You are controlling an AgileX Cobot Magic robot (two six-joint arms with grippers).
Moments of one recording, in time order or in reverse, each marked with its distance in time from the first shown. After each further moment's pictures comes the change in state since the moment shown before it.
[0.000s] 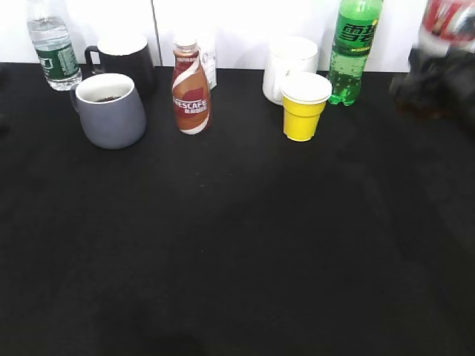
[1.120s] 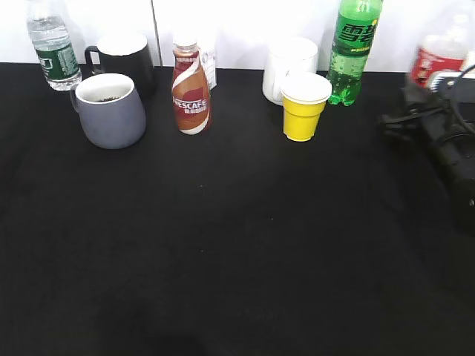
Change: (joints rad) left arm 0.000 -0.314 0.005 0.034 0.278 -0.079; right arm -0.110 0.397 -0.069 -0.166 -0.281 0.223
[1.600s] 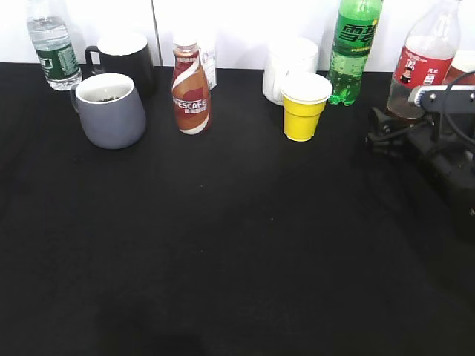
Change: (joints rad) left arm 0.000 0.000 0.000 0.000 0.000 0.000; right arm 0.000 0.014 0.019 -0.075 0.057 0.005
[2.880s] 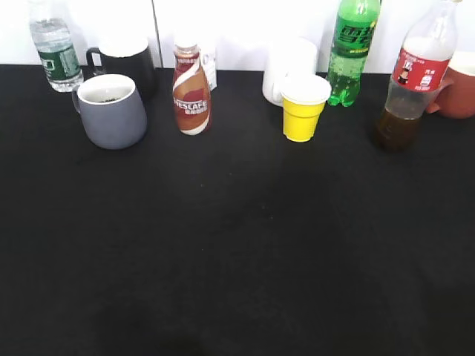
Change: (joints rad) left arm 0.002 -1.214 -0.164 -0.409 1.764 0.213; right arm 0.000 -1.899 0.110 -0.044 1.903 -0.131
